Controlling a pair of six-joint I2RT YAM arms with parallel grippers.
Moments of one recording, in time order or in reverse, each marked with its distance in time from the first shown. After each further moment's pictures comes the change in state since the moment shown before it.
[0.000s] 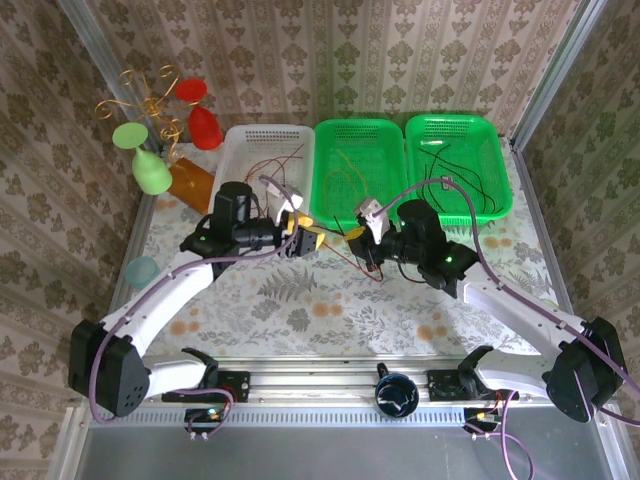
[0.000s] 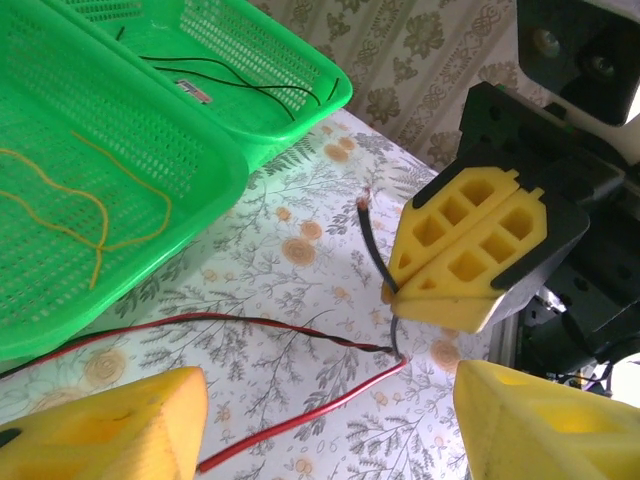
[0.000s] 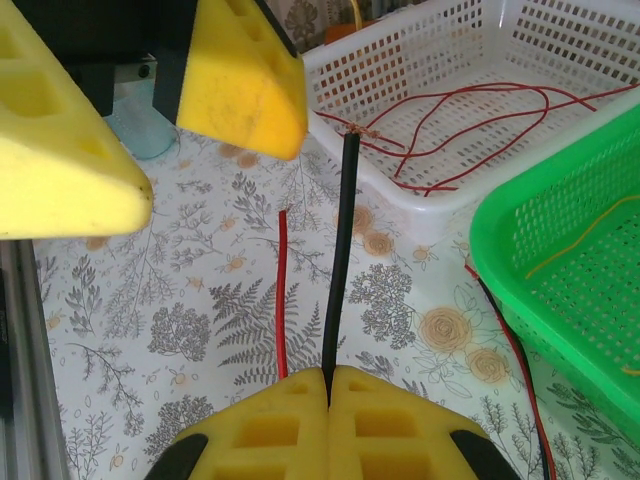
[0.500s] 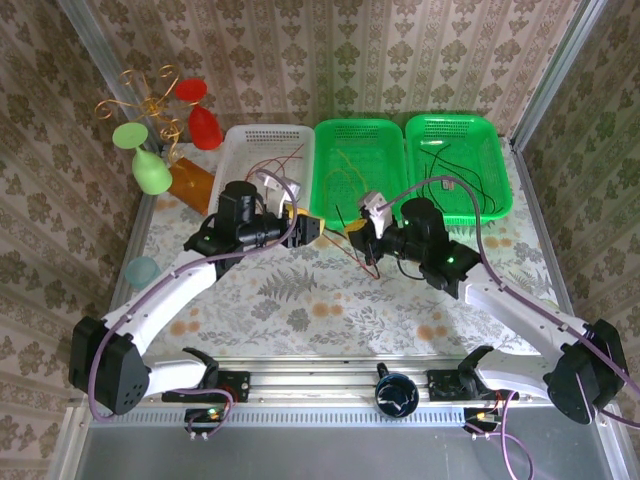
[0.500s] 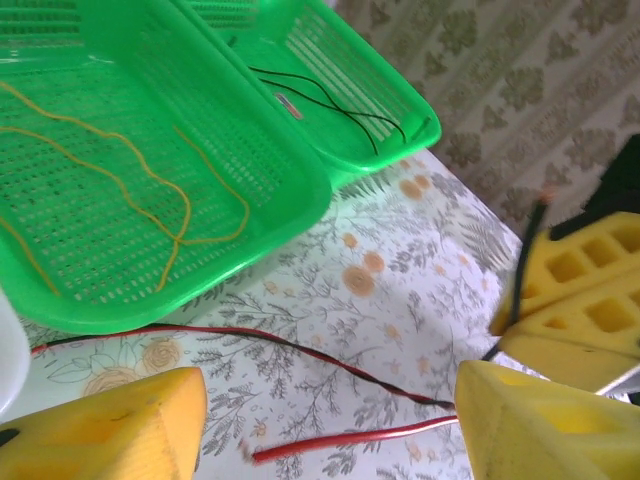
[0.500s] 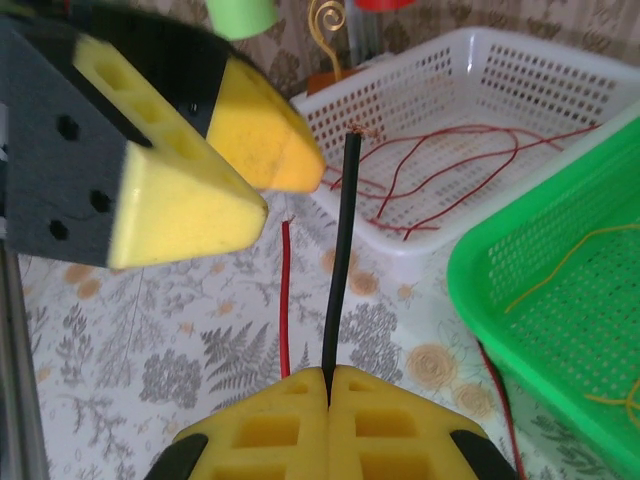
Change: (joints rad) left arm -0.028 -0.001 -0.013 0.058 -0.248 -0.210; right arm -0.006 -0.016 -0.005 0.091 0.043 0.060
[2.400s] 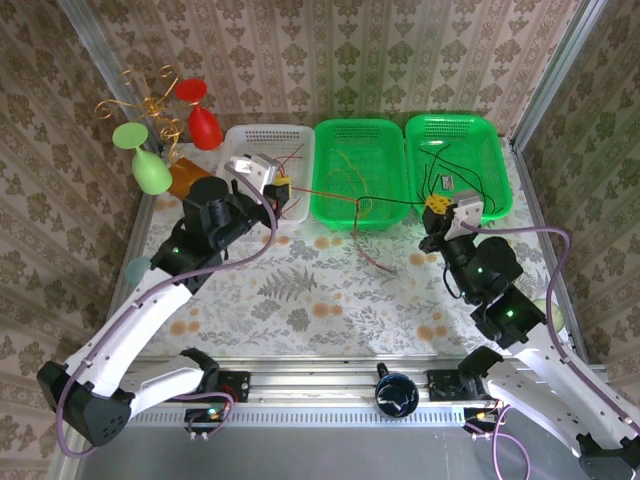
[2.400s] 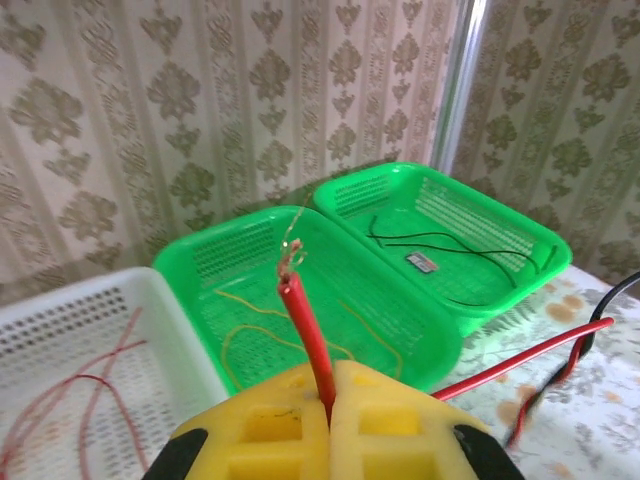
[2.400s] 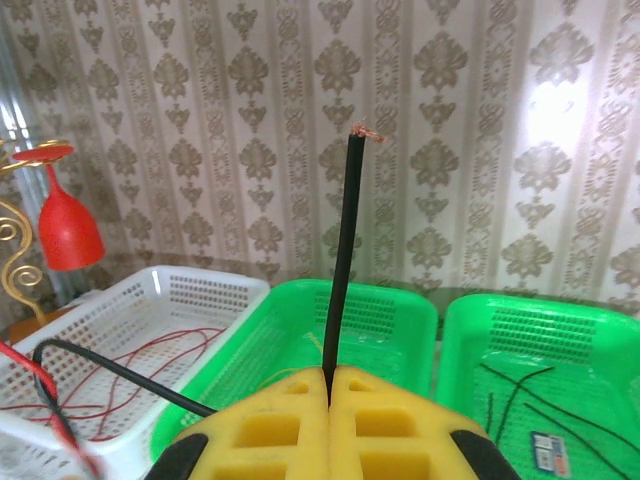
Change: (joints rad) left arm -0.051 -0.182 0.182 -0.099 -0.407 0.299; right arm -0.027 -0.513 -0.172 0.095 0.680 -0.035
